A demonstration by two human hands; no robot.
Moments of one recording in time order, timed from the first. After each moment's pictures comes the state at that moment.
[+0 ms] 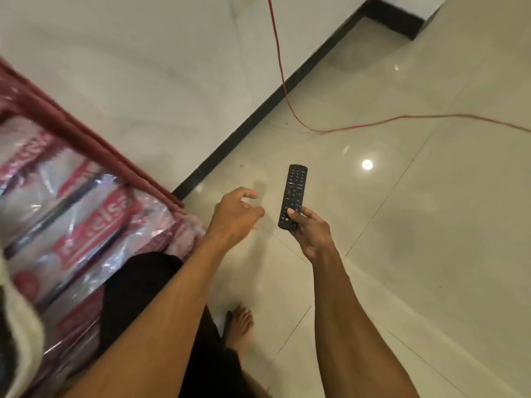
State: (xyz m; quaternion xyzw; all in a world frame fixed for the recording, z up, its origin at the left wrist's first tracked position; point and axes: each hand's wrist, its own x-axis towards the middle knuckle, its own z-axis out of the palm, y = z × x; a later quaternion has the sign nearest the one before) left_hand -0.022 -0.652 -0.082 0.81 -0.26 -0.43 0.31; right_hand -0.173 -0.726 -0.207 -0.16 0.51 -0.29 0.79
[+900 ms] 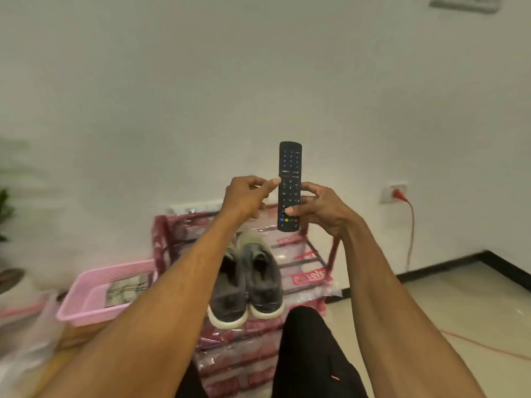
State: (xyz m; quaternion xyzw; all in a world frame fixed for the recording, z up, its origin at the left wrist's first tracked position) left_hand 0.090 -0.356 0.250 0.76 -0.25 -0.05 0.60; right_hand 0.003 -0.523 0.235 -0.70 0.07 -0.09 0.71
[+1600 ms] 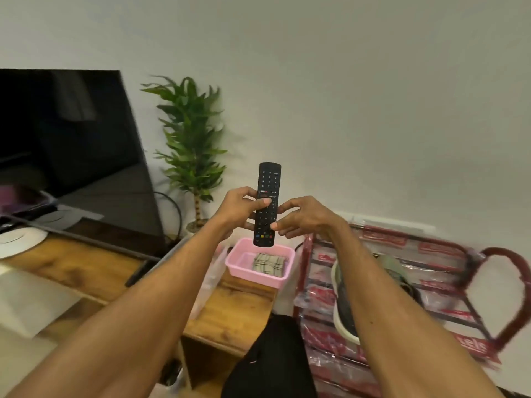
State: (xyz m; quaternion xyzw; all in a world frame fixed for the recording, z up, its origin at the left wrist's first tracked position) left_hand 0.098 -0.060 0.239 0.77 -0.03 0.03 0.64; right_hand 0.112 -0.244 0.246 -0.82 -0.12 0.14 0.54
